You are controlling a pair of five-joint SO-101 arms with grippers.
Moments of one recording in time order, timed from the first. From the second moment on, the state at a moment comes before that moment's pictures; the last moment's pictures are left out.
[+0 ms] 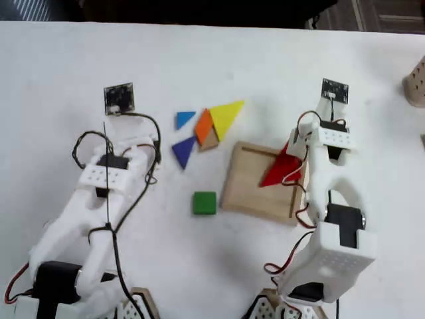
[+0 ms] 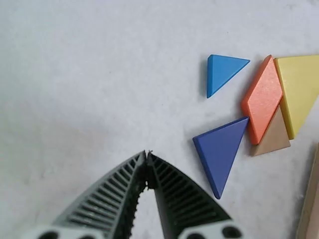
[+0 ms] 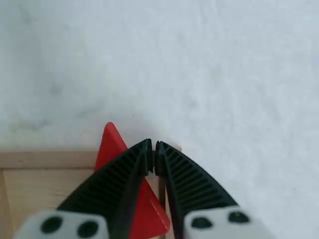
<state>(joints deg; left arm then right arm) 2.5 -15.2 50.3 29.0 23.2 8.1 12.7 18.5 48.9 -2.8</state>
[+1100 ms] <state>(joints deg) 2.5 -15.2 50.3 28.6 23.2 -3.3 -5.5 41.0 46.3 3.7</state>
